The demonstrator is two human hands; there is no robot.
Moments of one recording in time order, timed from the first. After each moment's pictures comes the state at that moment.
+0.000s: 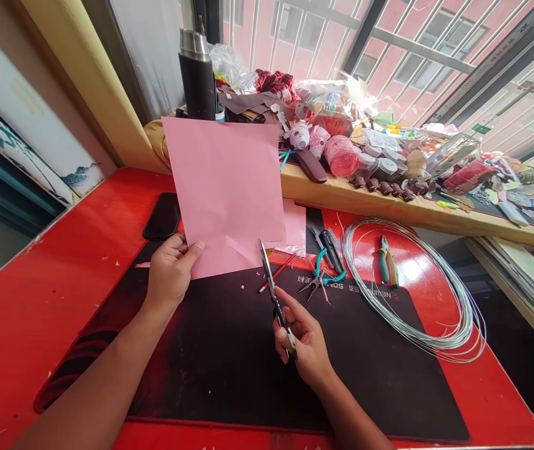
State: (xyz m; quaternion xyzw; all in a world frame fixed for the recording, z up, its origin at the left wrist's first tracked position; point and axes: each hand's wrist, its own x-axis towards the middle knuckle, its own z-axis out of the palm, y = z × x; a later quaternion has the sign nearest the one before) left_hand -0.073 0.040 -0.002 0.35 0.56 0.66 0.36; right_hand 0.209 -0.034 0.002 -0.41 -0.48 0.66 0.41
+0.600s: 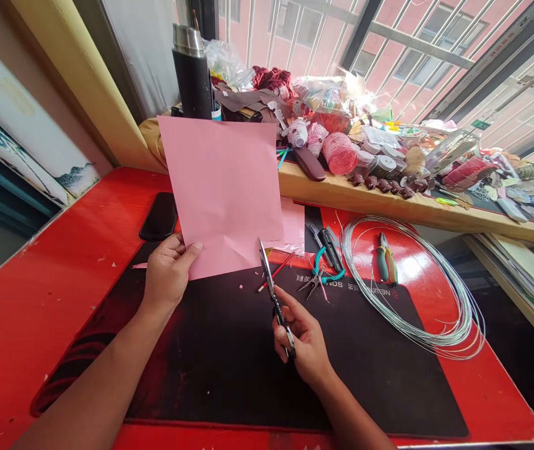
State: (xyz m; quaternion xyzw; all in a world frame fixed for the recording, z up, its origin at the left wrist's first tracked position) left_hand -0.072 0.039 -0.001 0.35 0.56 0.65 0.37; right_hand 0.208 -0.034 0.002 -0.40 -0.46 0.67 0.42
